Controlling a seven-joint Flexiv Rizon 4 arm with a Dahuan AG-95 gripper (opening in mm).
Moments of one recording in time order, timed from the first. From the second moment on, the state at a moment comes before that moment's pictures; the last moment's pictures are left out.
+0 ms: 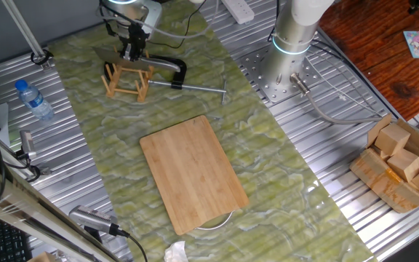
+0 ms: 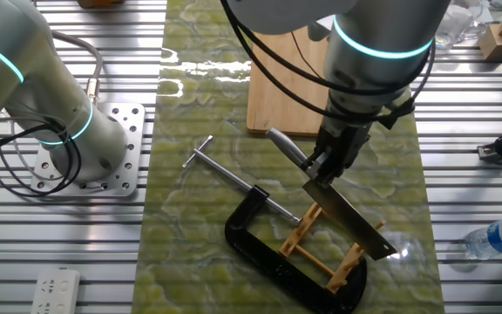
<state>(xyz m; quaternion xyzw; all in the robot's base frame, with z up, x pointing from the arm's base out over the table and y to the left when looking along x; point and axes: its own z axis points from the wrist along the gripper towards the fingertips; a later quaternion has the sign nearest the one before) 0.485 -0.139 0.187 0.92 -0.38 0.03 0.10</state>
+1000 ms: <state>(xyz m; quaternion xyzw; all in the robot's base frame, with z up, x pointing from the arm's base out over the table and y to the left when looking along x) 0.479 -0.147 0.178 0.93 -0.36 0.03 0.09</state>
